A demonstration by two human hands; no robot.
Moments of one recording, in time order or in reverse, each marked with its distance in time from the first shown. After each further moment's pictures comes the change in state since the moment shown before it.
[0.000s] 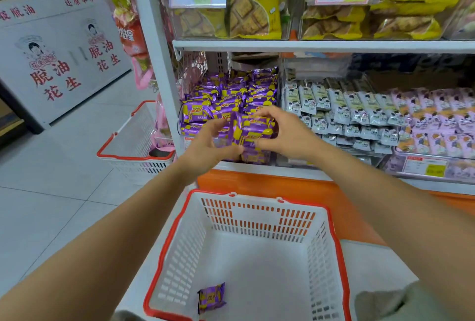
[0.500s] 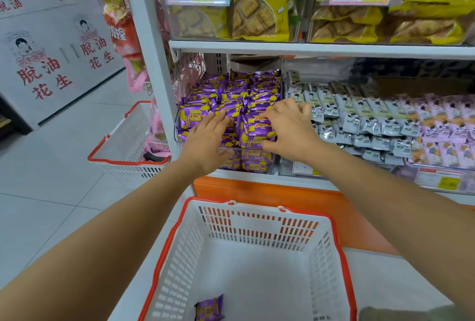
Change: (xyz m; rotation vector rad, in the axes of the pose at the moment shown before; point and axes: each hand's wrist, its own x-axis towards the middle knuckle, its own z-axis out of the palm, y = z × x) left_hand 0.054 -0.018 -0.014 1.044 0.020 0.238; right_hand 0.039 0.015 0.003 -0.776 0.094 -0.049
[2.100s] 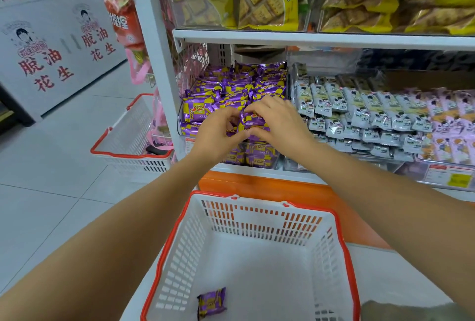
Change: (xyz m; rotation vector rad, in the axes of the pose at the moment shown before) left_hand 0.004 0.017 0.003 -0.591 0.259 -0.022; right_hand 0.011 -0.017 0.021 0.202 0.144 -0.151
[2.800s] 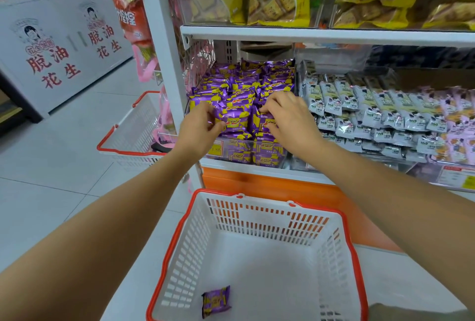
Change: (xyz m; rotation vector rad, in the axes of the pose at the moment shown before) left_hand 0.002 -0.028 -0.029 0.109 0.071 -0.209; right_hand 0.002 0.008 0.008 -0.075 0.004 0.079
